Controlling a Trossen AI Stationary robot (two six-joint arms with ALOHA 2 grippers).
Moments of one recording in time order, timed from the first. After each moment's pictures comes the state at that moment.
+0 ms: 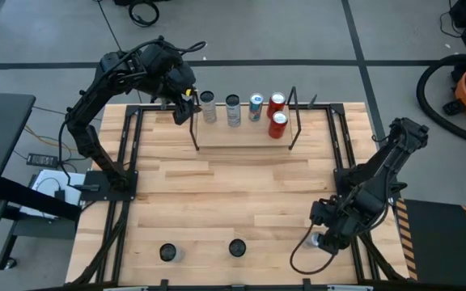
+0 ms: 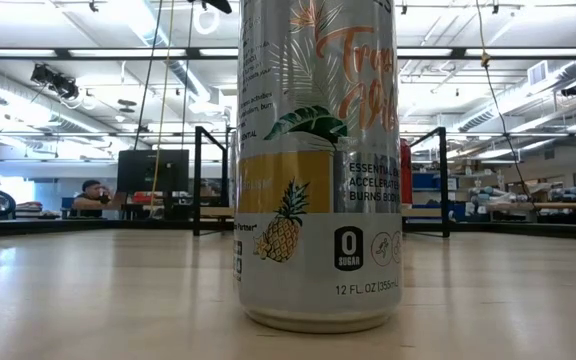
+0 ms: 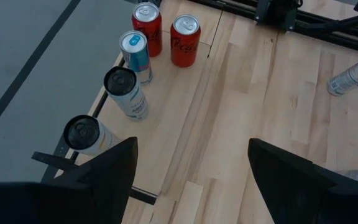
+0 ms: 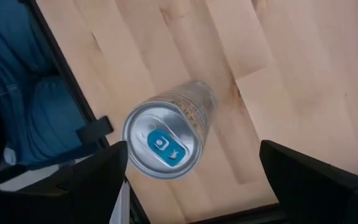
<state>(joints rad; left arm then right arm) 0.46 1.67 2.32 -1.47 0.10 0.07 0.86 1.33 1.10 -1.07 0.04 1.34</state>
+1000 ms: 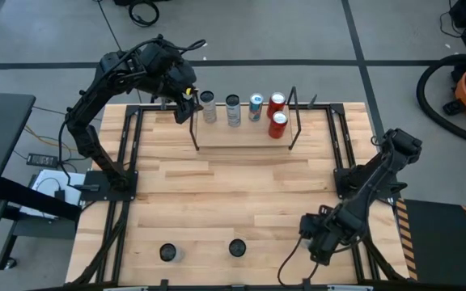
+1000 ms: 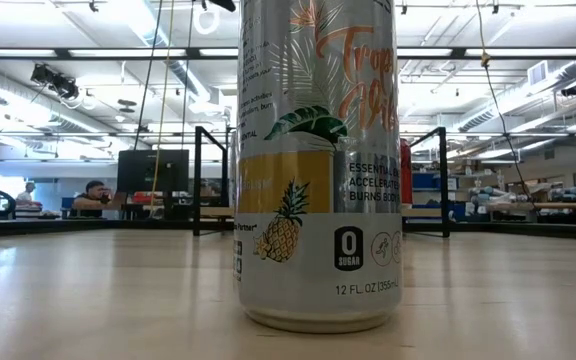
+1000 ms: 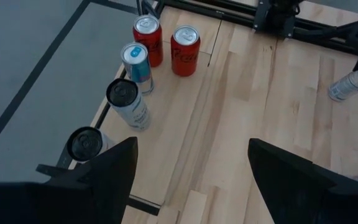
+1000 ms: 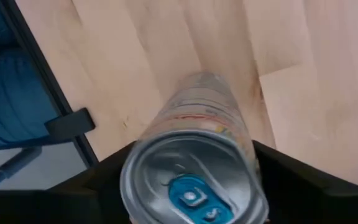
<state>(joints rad) 0.46 1.67 2.32 -1.43 0.10 0.09 0.84 1.53 1.10 -0.97 -0.04 1.23</state>
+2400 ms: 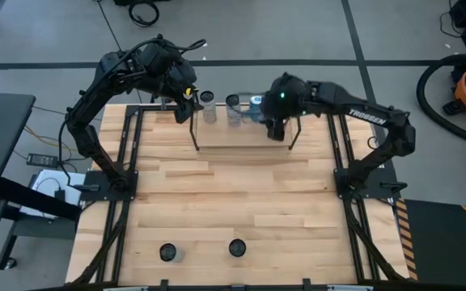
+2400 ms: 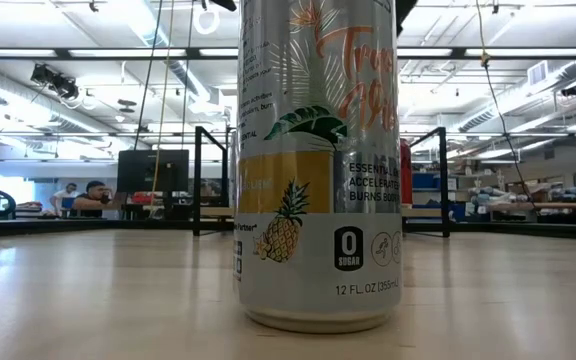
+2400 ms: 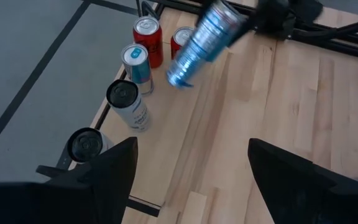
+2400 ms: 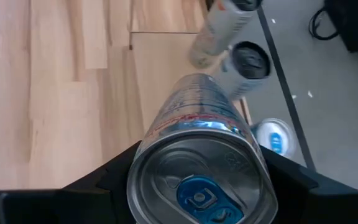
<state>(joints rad) 0.46 1.67 2.32 -1.43 0.10 0.09 -0.33 1.49 1.62 -0.97 0.09 -0.28</state>
